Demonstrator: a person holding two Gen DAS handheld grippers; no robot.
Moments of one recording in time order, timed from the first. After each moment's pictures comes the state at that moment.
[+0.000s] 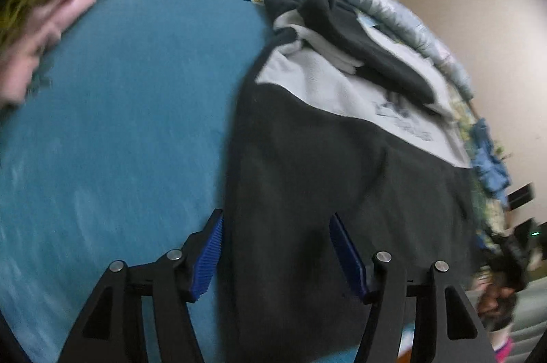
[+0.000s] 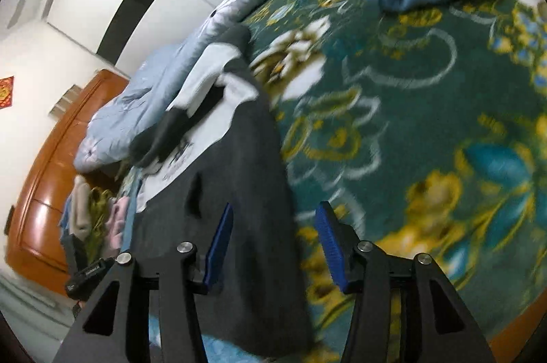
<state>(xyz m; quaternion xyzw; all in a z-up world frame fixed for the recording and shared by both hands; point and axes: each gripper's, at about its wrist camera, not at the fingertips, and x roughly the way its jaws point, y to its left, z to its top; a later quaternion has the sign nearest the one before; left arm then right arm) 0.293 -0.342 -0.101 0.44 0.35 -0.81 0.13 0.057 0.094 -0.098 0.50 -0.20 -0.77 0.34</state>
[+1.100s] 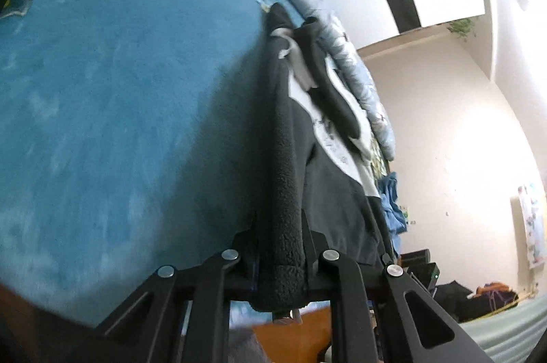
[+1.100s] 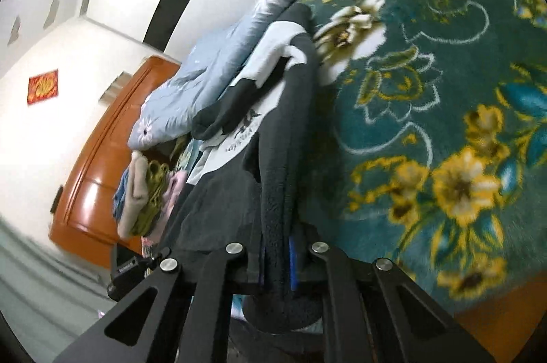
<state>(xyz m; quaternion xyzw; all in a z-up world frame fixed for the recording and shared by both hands) 0.402 -0.320 -0.101 0.29 0.55 -0.78 0.05 0.101 0.106 -0.078 0.50 -0.23 -0.71 0.44</state>
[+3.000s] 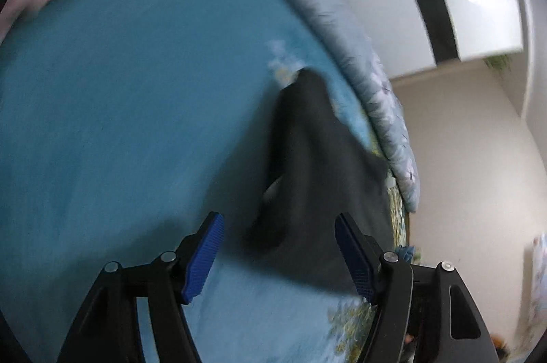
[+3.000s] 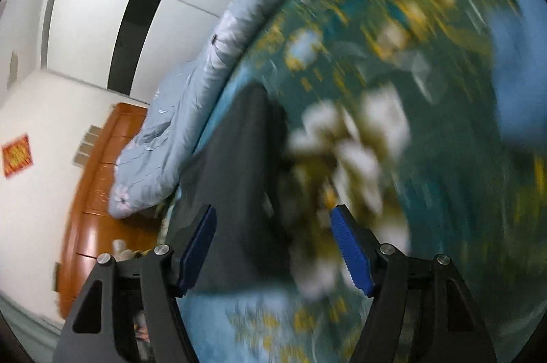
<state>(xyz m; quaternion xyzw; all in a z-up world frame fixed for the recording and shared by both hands) 0.290 -0.469 -0.116 0.30 0.60 -0.73 0.15 -0.085 0.050 -0.101 0.53 -0.32 -0.69 0.36</state>
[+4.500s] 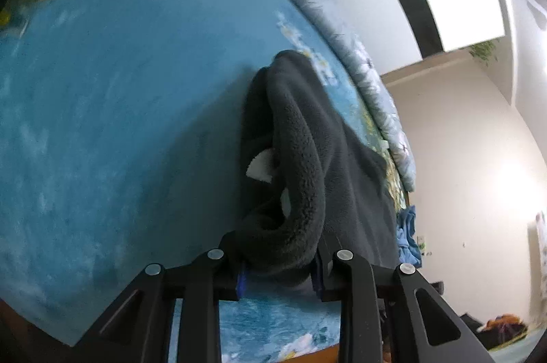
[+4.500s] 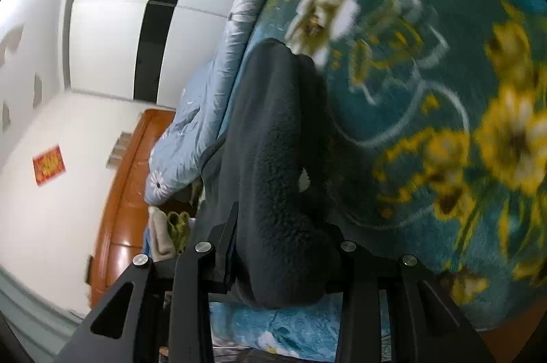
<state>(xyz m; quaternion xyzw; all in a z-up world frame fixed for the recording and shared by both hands) 0.400 -0.352 -0.101 0.28 0.56 -0.77 0.14 0.086 0.069 -0.120 0.51 -0.39 -0.67 0.37</state>
